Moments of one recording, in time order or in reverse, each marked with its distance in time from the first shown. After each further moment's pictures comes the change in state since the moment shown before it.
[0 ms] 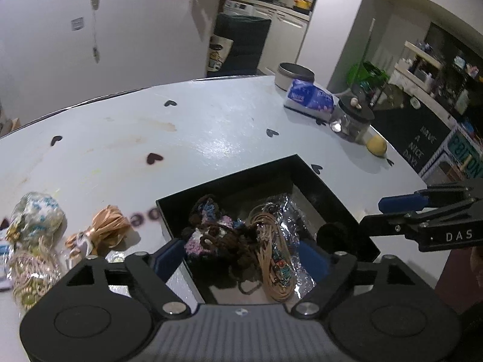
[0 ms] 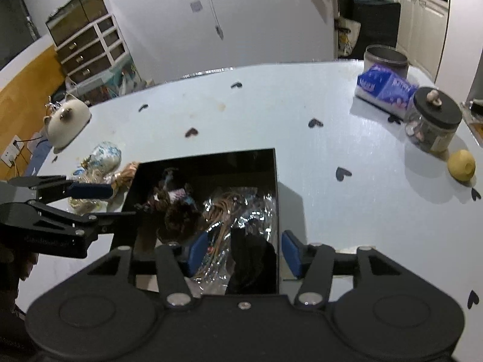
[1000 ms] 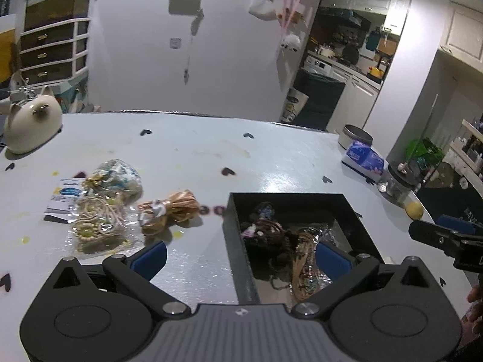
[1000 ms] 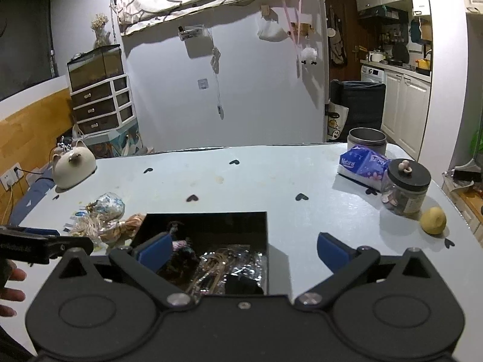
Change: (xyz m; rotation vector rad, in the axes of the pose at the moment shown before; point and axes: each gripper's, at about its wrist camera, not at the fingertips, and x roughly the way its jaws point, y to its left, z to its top) left arm -0.069 0.000 -0.060 -0.264 -0.224 0.220; right arm -0.046 0.014 -0.038 -0.075 -0.360 -0.061
